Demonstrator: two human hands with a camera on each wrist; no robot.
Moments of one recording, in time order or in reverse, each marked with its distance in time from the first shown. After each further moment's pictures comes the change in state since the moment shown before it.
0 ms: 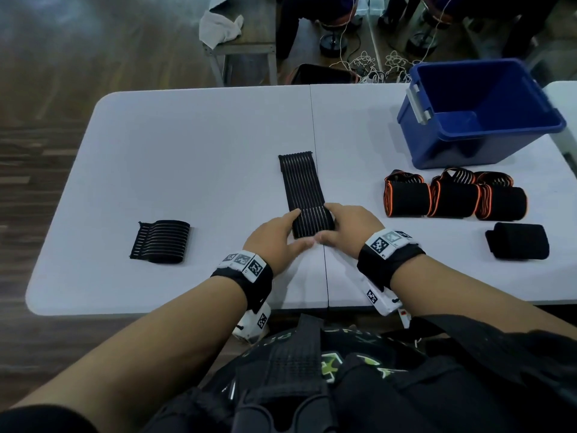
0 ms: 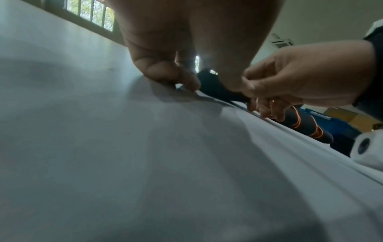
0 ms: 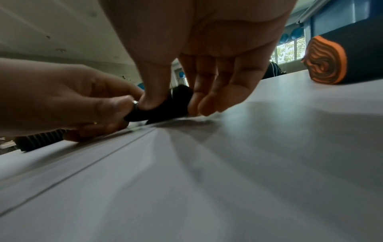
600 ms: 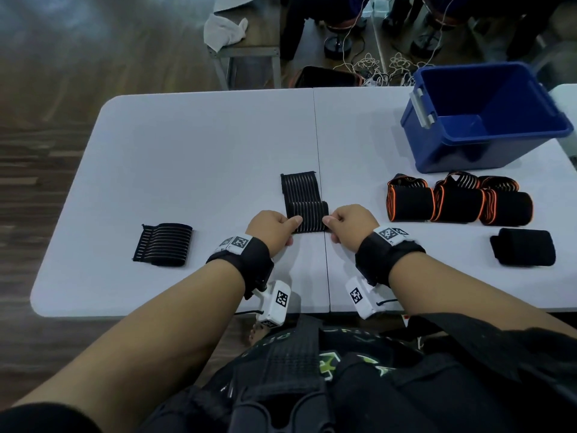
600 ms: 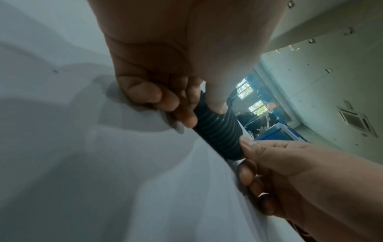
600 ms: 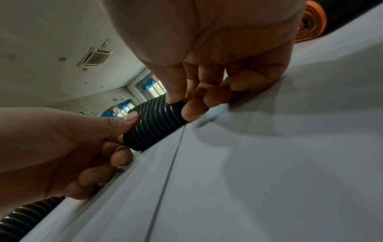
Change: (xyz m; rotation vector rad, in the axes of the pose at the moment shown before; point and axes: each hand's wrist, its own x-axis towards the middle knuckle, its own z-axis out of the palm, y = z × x) left_hand 0.028 -0.007 -0.009 -0.378 0.004 -0.346; right_hand 0.011 -0.002 0.002 0.344 0.038 0.241
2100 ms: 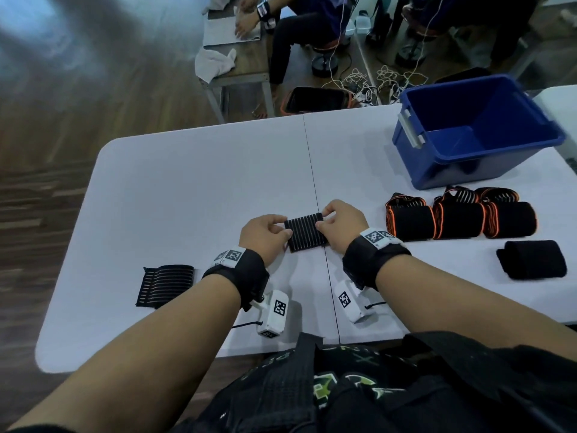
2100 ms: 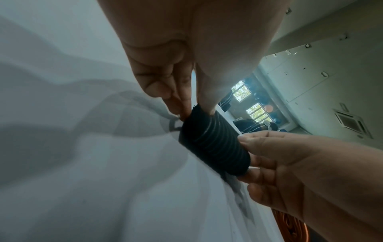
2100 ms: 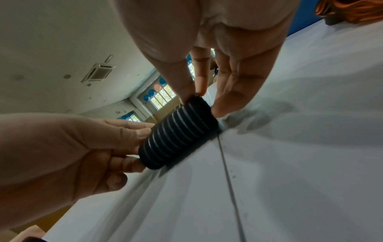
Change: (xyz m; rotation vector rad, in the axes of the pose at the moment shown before) left_hand 0.032 0.019 -0.027 -0.072 0.087 0.125; right_hand 0.041 -0.026 -0.006 0.126 0.155 0.045
